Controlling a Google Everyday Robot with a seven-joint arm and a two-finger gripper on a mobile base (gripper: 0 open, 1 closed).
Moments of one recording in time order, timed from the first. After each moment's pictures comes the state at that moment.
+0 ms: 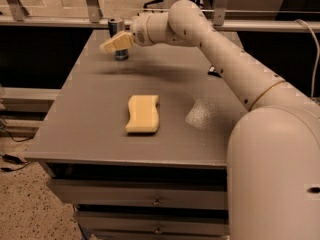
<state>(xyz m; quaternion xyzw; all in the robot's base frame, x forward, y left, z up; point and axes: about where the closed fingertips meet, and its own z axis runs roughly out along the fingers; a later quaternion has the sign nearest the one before) 0.815 0.107 0.908 -0.43 0.68 0.27 0.53</state>
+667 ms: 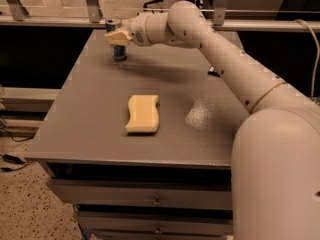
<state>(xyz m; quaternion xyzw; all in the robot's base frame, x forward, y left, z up) 0.811 0.109 0.913 -0.43 0.67 0.27 0.54</state>
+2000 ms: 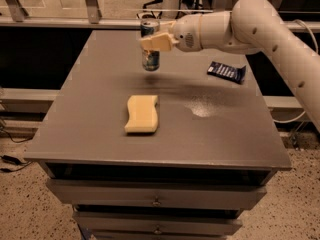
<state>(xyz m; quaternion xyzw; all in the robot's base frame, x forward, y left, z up) 0.697 0.005 0.947 -0.44 0.66 0.34 0.51</state>
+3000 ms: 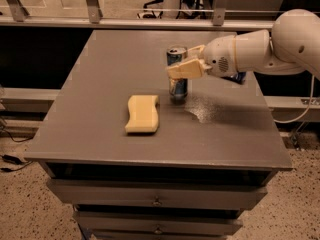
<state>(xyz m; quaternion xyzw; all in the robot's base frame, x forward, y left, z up) 0.610 -0.062 0.916 -0.44 0.70 0.33 0.46</state>
